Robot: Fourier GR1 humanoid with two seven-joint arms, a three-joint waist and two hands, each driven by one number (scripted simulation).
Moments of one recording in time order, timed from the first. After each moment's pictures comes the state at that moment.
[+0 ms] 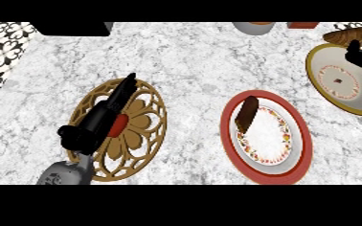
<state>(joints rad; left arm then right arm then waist) -0.12 0.17 -0.21 -1.60 0.06 -0.12 0.06 -0.65 -0.61 -0.15 -0.81 0.86 -0.40 0.12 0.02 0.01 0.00</state>
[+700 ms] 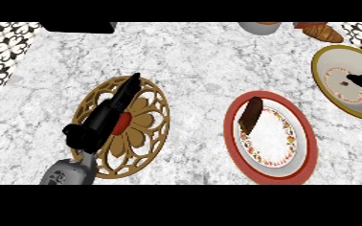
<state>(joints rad) -0.14 0.15 -0.21 -1.58 0.05 -0.14 0.06 -0.78 -0.70 -0.30 -0.35 0.71 -0.15 -0.16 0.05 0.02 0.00</state>
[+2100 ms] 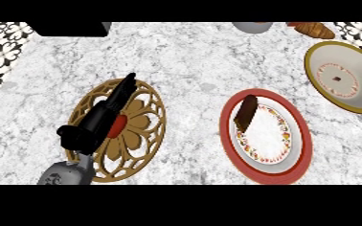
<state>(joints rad) -0.12 0.15 -0.18 -1.60 0.04 -0.14 0.06 -0.52 -1.03 -0.82 -0.16 0.24 -0.01 -0.52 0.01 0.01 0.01</state>
